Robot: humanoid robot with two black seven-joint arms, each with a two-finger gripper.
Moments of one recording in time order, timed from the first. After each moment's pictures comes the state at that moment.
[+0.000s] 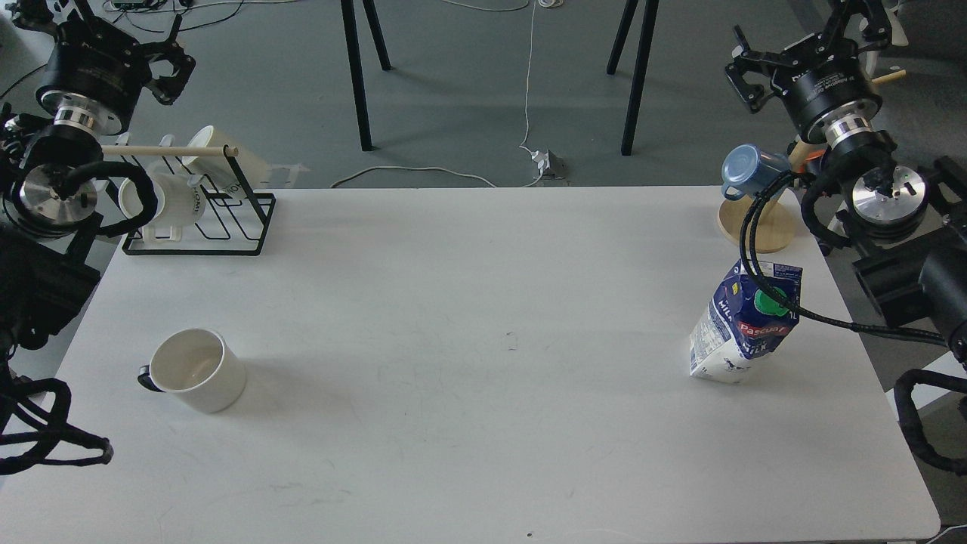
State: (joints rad) left arm -0.89 0.38 -1.02 -0.45 0.00 -0.47 -0.19; right arm 0.94 -0.29 0.86 0.48 0.36 0.49 0.09
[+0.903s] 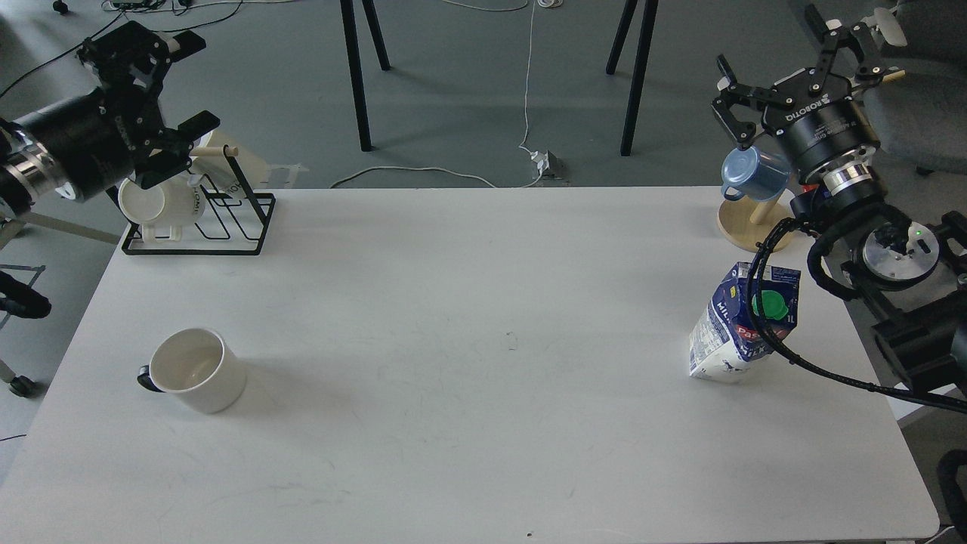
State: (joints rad) left arm -0.71 1.08 -0.58 -1.39 0.54 -0.30 -0.18; right arm 0.65 -0.42 0.99 0.93 0.36 0.49 0.09
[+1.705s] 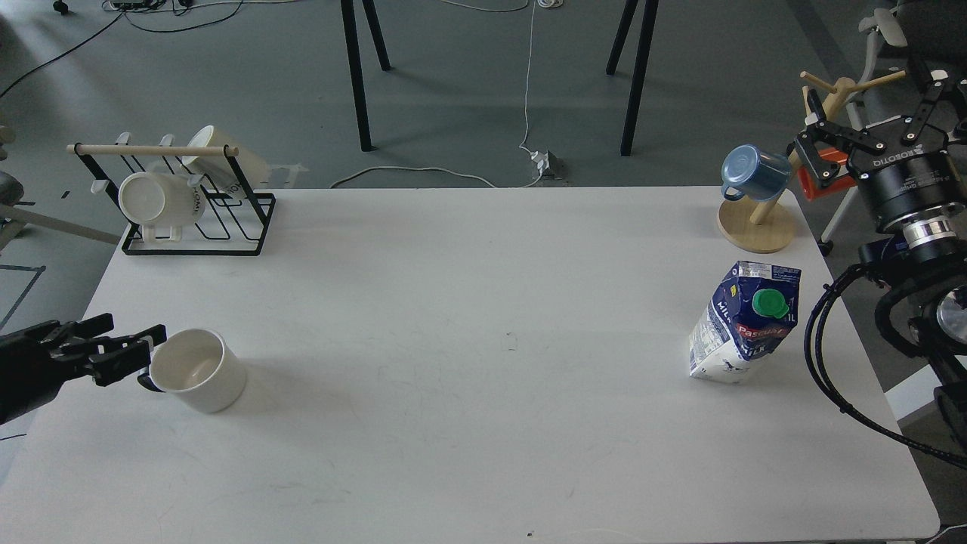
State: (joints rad) left arm -0.47 1.14 -0.17 -1.24 1.47 0.19 -0.32; right arm 0.41 -0.49 1.20 1.05 0.36 0.49 0.09
